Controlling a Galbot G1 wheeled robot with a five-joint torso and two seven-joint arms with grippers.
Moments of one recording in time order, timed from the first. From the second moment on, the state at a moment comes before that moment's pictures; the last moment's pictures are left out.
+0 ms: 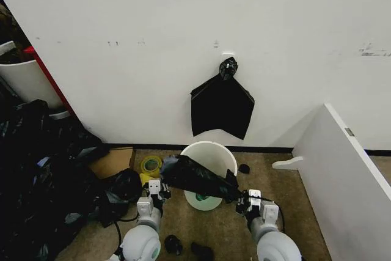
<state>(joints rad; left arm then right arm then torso) 1.34 -1.14 -0.08 -1.85 -0.53 0.11 -0.45 -1.50 1.06 0.12 2.08 0.74 -0.39 0.60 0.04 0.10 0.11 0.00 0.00</state>
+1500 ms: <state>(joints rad) 1.46 -1.02 -0.07 -2.12 -0.55 0.22 -0.48 -1.53 1.08 0.35 2.32 0.72 -0.35 0.52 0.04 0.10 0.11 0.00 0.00</state>
